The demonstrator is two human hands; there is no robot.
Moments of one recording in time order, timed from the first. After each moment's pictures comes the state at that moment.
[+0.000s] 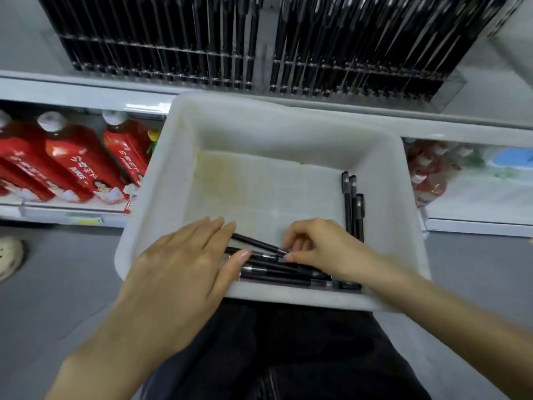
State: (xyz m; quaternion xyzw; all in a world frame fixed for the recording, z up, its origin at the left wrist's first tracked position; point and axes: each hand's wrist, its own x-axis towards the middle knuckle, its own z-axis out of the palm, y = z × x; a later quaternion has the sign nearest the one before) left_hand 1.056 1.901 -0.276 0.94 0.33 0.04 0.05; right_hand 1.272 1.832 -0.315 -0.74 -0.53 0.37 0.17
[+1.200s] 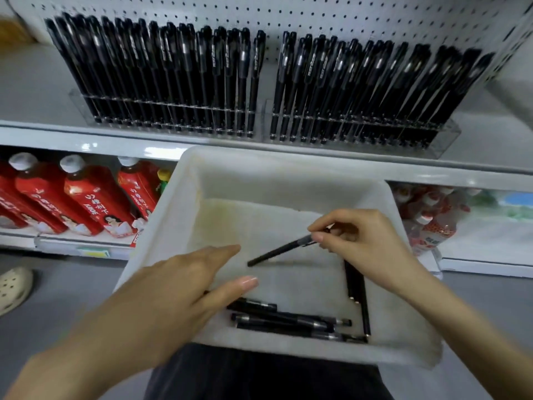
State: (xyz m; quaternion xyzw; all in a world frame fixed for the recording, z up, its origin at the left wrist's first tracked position) left_hand 1.079 1.931 -0.233 0.90 0.35 -0.08 0.24; right_hand 1.316 1.841 -0.265 -0.74 -0.50 0.25 0.38
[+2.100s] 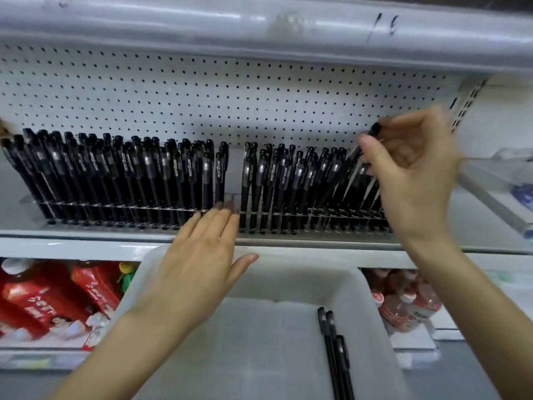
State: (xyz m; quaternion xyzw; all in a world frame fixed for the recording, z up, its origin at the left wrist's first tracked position) left_hand 1.208 2.028 -0.230 0.94 0.31 0.12 -0.10; right_hand 1.406 1.918 -0.150 -0.61 -0.45 -0.15 0.64
